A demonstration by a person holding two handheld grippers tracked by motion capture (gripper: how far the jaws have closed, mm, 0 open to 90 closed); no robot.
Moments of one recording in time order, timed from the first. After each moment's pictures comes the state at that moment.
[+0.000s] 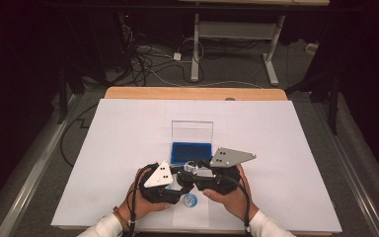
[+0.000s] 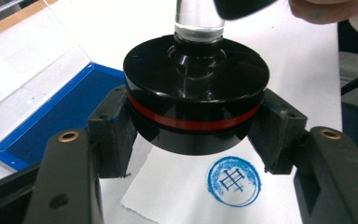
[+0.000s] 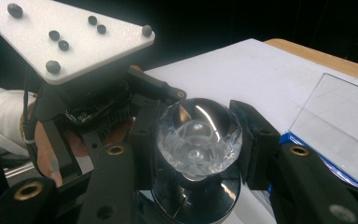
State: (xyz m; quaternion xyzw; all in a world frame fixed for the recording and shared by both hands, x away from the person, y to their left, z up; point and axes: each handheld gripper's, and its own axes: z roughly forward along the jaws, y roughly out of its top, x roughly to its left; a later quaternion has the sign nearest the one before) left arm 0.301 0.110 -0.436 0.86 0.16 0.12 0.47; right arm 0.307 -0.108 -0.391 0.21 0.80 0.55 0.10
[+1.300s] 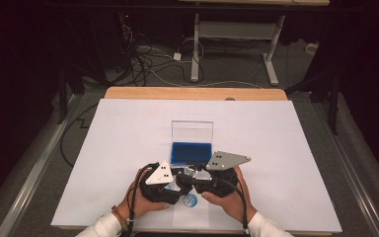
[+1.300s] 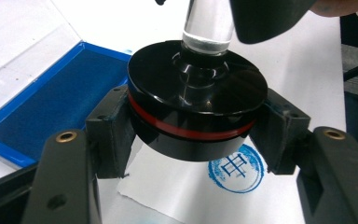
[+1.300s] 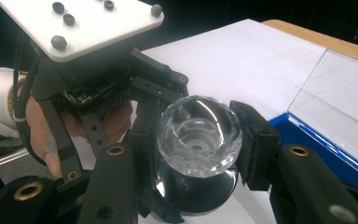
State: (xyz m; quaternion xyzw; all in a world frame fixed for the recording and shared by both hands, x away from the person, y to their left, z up) left arm 0.307 0.112 -0.446 0.87 0.17 0.10 0.45; right arm 0.307 -0.105 -0.402 0.22 0.82 0.53 0.10
